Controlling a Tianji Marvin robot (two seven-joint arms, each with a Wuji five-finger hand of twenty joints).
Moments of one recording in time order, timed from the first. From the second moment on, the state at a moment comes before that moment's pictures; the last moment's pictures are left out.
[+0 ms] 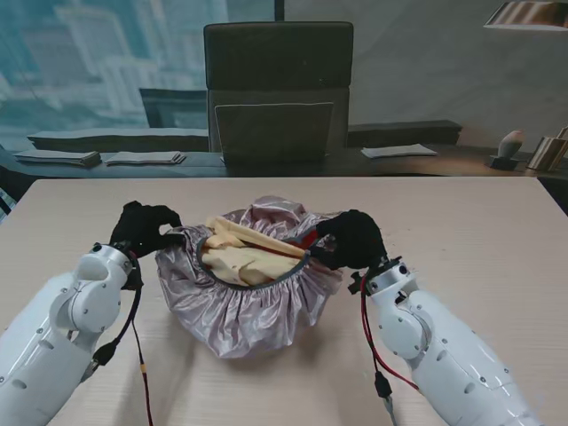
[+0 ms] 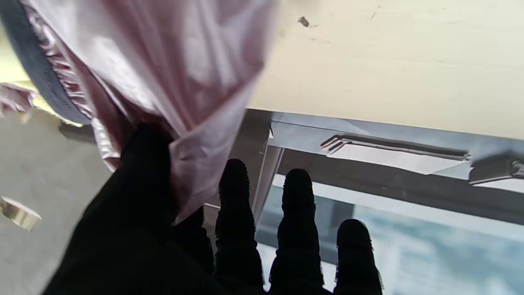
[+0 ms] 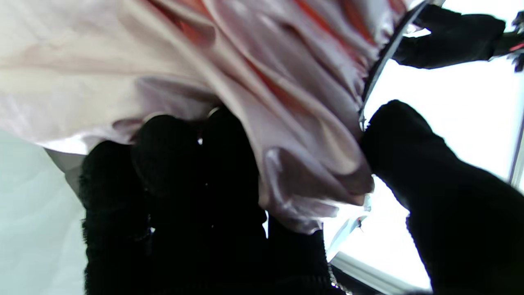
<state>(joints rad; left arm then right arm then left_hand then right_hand) 1.43 -1.07 -1.36 -1.51 0.88 -0.06 -0.03 -1.38 -1.15 1.08 -1.40 -0.90 -0.35 -0.56 0.86 -0.31 0.23 -0.10 0.73 -0.19 0.90 0.56 0.59 -0.05 0.48 0.47 0.39 0.20 0.54 0.52 -0.06 0.28 0.51 0.39 0.30 -0.81 1.17 -0.22 1.27 -0.10 1.13 0.72 1.41 0.15 0.86 0.65 1.27 0.21 1.04 0.69 0.77 0.39 1.39 0.65</state>
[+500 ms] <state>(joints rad) 1.53 -1.01 -1.43 -1.73 0.77 -0.13 -0.43 -1.38 -1.15 1.06 -1.40 -0.85 -0.34 -0.53 0.59 -0.56 0.48 -0.10 0.19 0.00 0.39 0.26 0.17 0.06 0.12 0.34 0.11 0.19 0.25 0.40 -0.06 0.27 0.35 0.30 0.32 -0.81 1.17 -0.22 1.28 -0.10 1.13 0.71 1.41 0.15 0.85 0.65 1.27 0.21 1.03 0.69 0.77 0.39 1.39 0.65</state>
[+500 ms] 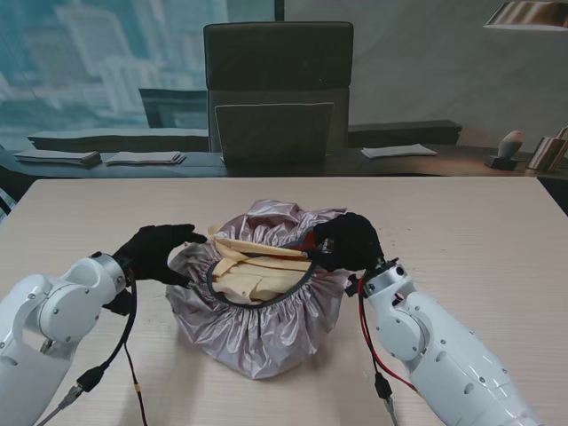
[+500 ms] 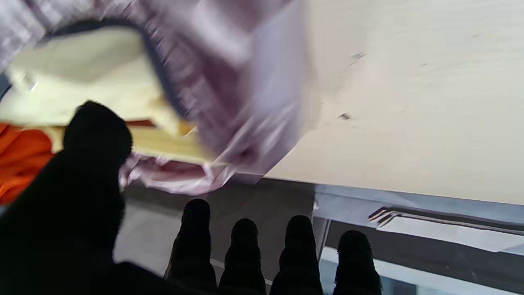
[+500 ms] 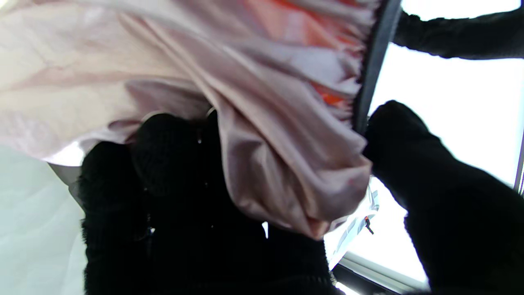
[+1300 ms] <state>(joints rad) 1.23 -0.99 -0.99 -1.53 0.73 -0.25 -0.47 -1.38 -1.15 1.06 -1.42 -0.85 -0.35 -0.48 0.49 -0.62 0.51 -0.11 0.18 0.01 0.47 0.31 0.16 0.06 0.04 0.31 0.05 0.15 0.05 0.32 -0.07 0.26 0.06 0.29 0.32 -0.81 1.17 -0.22 1.28 -0.10 1.13 0.70 1.41 0.16 0.84 0.64 1.27 0.22 1.03 0.69 0.77 0.40 1.39 0.65</state>
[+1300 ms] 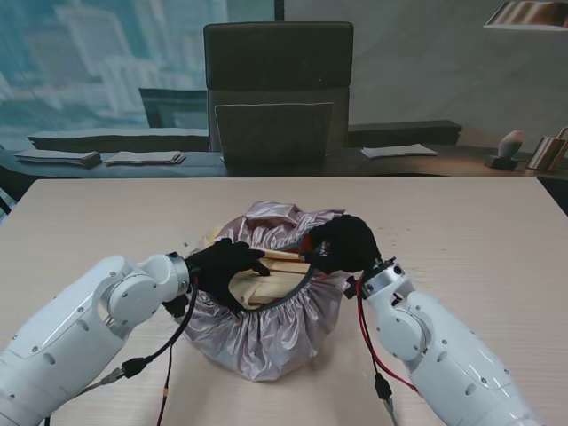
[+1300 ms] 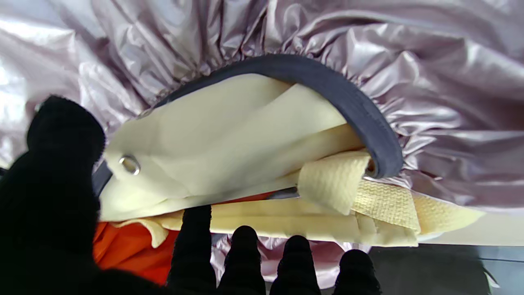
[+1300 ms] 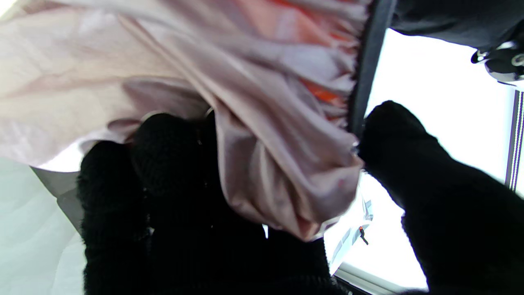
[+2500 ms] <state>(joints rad) 0.96 -1.02 -0.70 -1.34 0.31 -0.14 -0.65 -1.41 -1.23 1.04 -1.47 -0.50 -0.25 -0.50 0.58 -0.48 0.26 -0.10 0.41 -0.08 0.55 0.36 0.25 0.05 0.32 0.37 0.07 0.18 0.19 0.38 -0.06 0.27 0.05 0.34 0.38 -0.82 1.17 -0.28 1.28 -0.05 1.08 0.25 1.41 0.19 0.63 0.46 1.27 0.24 0.70 0.52 0.74 0.41 1.32 0.53</state>
